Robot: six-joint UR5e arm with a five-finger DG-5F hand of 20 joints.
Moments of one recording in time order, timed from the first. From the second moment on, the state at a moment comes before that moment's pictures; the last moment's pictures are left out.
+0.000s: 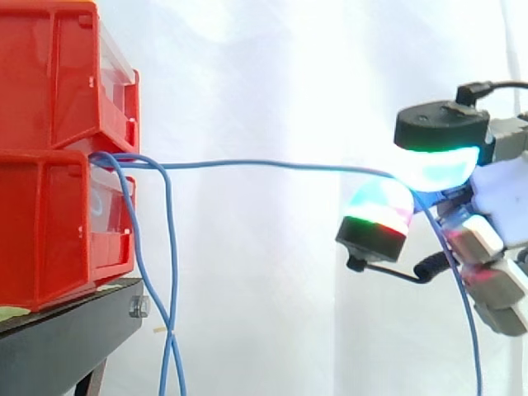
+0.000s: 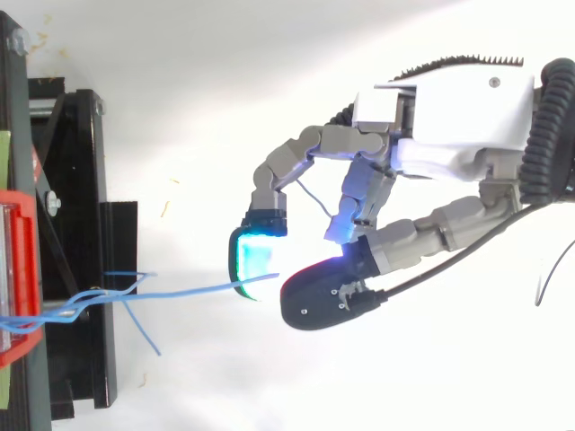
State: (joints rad) arm 0.13 -2.16 -1.22 -3.20 -1.38 0.07
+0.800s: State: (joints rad) arm 0.14 -2.16 -1.25 -3.11 -1.38 0.07
